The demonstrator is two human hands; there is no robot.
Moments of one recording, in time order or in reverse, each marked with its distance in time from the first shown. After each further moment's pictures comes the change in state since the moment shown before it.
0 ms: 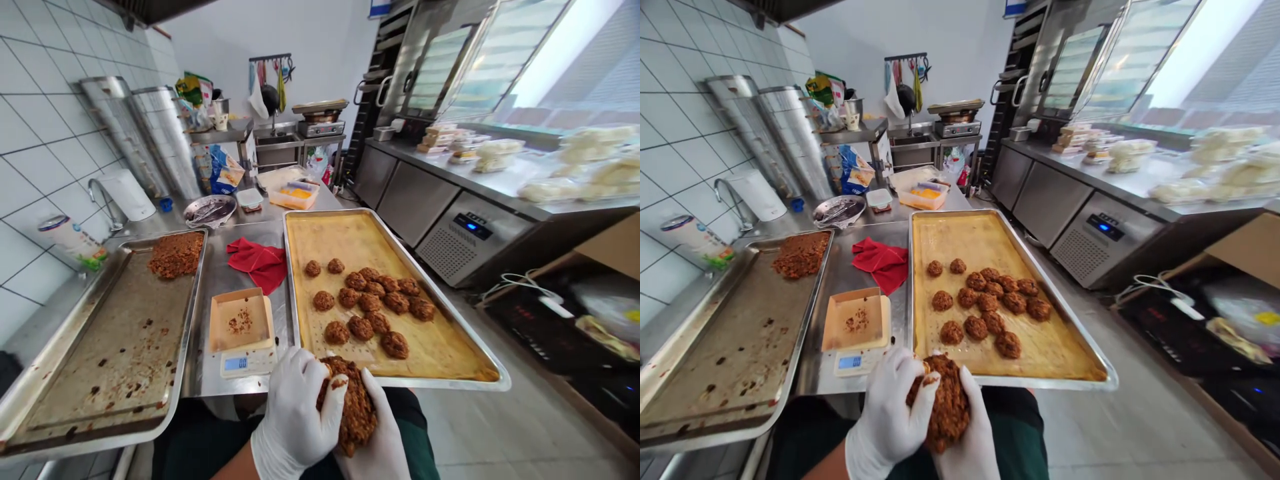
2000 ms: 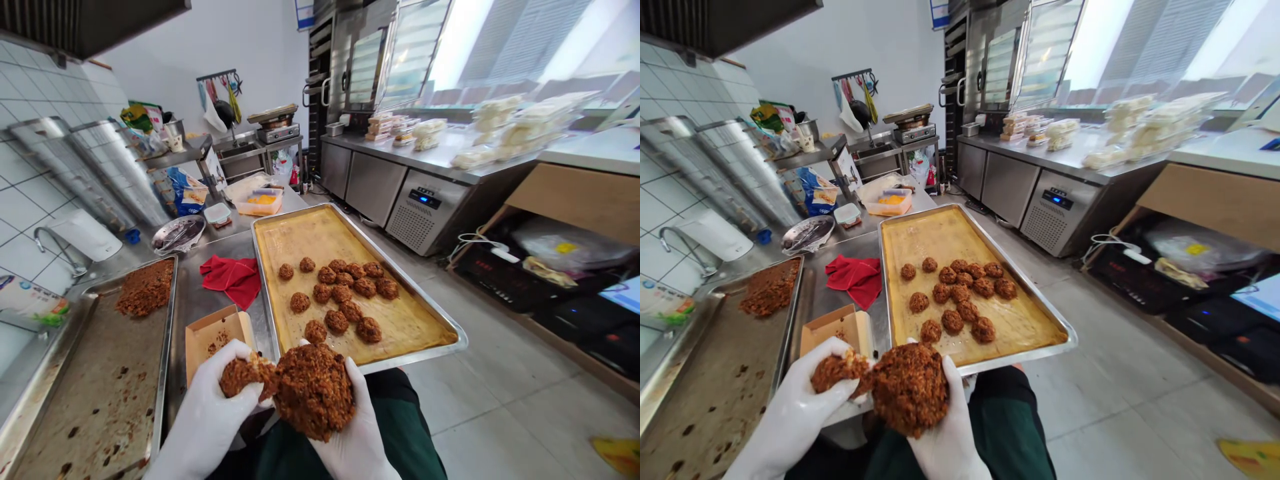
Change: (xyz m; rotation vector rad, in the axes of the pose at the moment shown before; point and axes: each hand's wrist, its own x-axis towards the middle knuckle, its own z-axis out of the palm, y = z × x) left_hand 0.048 -0.012 -0.078 -0.536 -0.444 -0.713; right_hand -0.002 -0.011 0.010 0.137 -0.239 0.014
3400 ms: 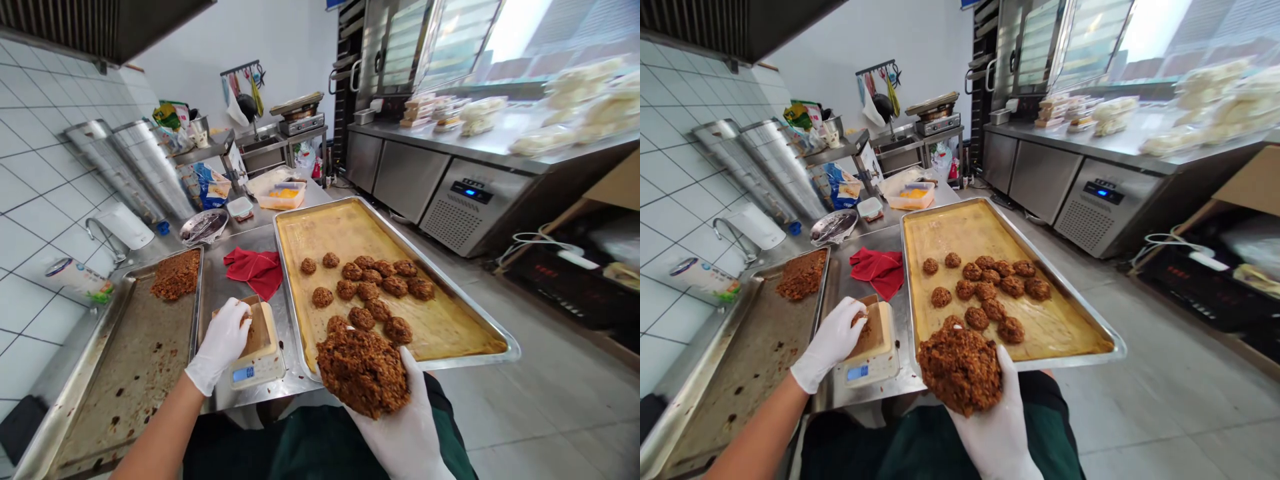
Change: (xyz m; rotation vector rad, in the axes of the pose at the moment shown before) left_hand 0.084 -0.068 -0.060 0.704 0.221 0.315; right_hand -0.001 -0.030 0.008 -0.091 0.234 -0.164
